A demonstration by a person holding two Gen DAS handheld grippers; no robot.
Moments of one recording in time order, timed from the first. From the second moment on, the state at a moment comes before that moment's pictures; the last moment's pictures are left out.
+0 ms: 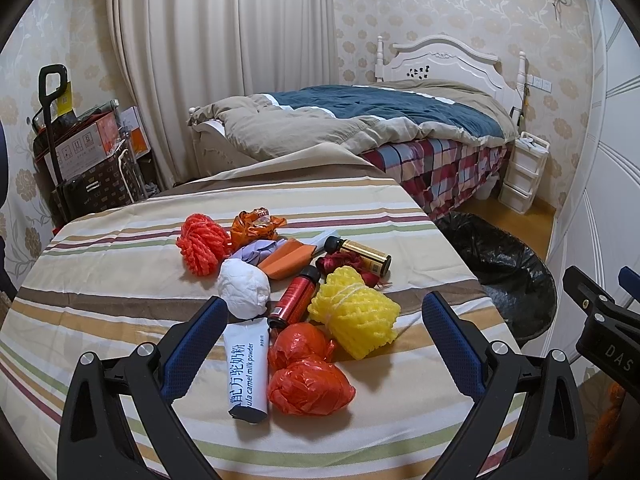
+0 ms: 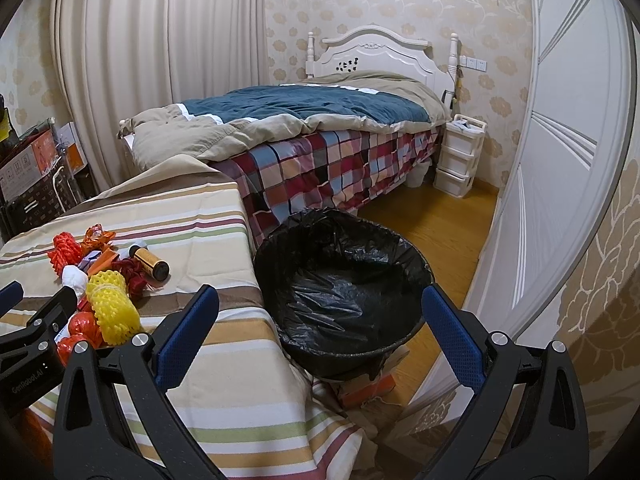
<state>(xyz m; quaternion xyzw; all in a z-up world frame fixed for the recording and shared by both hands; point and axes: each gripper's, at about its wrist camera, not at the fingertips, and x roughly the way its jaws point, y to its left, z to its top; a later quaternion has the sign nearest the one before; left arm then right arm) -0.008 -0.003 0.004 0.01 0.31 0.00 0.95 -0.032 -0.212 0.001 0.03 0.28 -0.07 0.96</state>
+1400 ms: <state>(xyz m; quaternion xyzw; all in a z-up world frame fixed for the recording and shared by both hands) -0.018 0.035 -0.009 0.01 0.34 0.01 0.94 -0.048 -0.214 -0.023 0.03 0.30 -0.05 0.95</state>
